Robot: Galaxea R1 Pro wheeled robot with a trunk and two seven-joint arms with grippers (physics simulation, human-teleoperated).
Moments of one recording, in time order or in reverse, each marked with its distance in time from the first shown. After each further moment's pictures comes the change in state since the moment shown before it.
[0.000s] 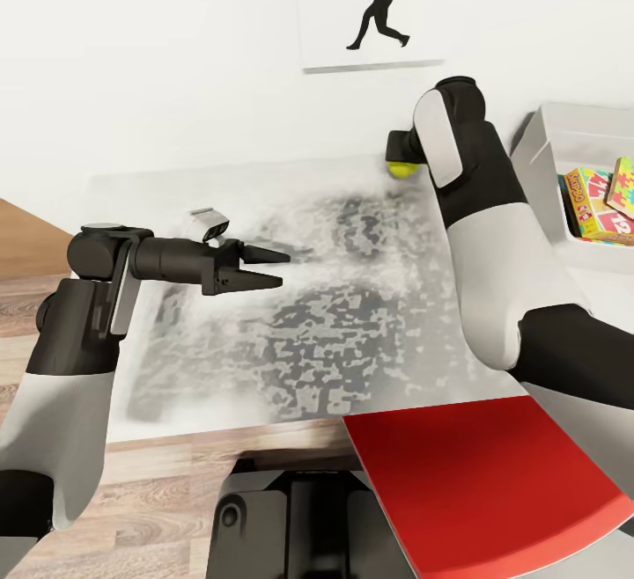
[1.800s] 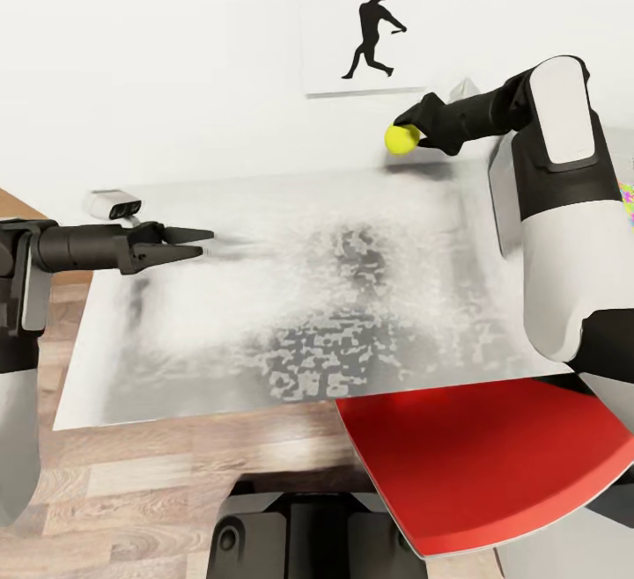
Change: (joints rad) left arm 0.003 0.201 0.171 0.003 0.056 0.005 0.003; right arm 0.000 -0.227 0.010 -0.108 -0.802 0.002 0.001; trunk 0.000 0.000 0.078
